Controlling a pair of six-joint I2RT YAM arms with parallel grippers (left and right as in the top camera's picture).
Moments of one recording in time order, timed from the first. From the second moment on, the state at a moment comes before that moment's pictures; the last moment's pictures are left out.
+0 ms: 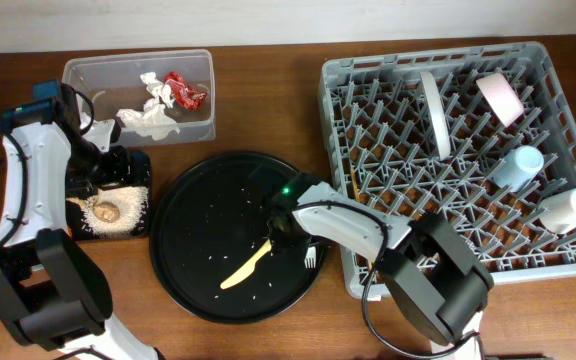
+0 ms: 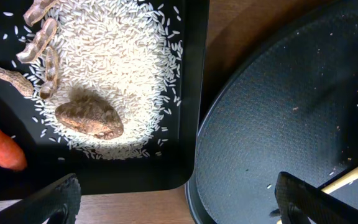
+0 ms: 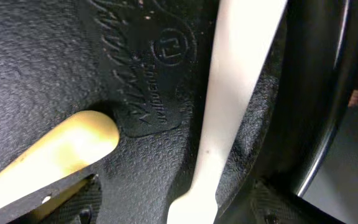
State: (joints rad) left arm 0.28 1.90 1.64 -1.28 0.12 0.18; right arm 0.78 2.02 1.38 -0.93 0.08 0.60
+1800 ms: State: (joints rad) left arm 0.28 1.90 1.64 -1.30 0.12 0.18; right arm 0.43 1.69 1.39 -1.10 0.09 0.42
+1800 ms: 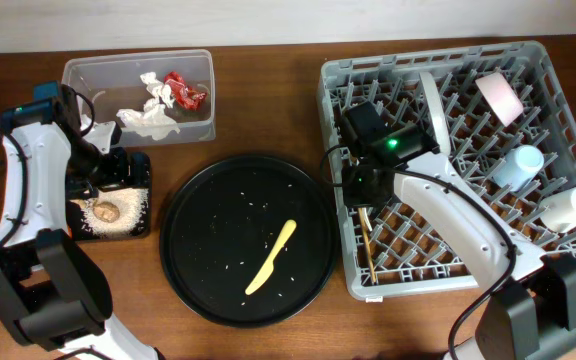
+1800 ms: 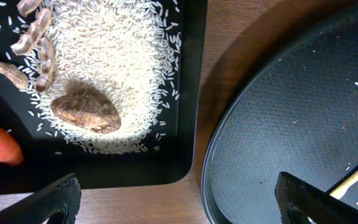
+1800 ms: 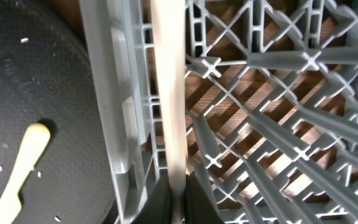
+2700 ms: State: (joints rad) left arm 0.28 1.90 1.64 -1.30 0.12 0.18; right arm 0.79 2.10 1.54 -0.99 -0.06 0.94
